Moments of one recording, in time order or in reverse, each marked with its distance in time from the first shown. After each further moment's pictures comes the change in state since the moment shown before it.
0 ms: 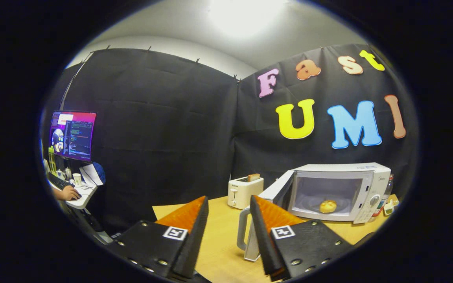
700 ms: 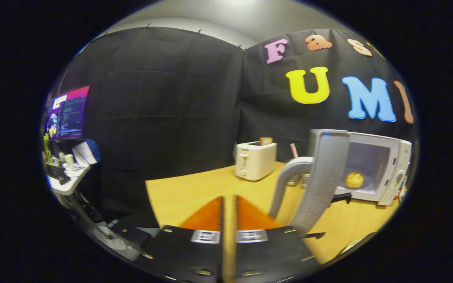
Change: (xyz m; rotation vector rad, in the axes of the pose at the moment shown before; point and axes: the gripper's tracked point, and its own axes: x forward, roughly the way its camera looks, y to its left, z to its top) arm 0.073 -0.008 -0.117 0.004 0.218 -0.089
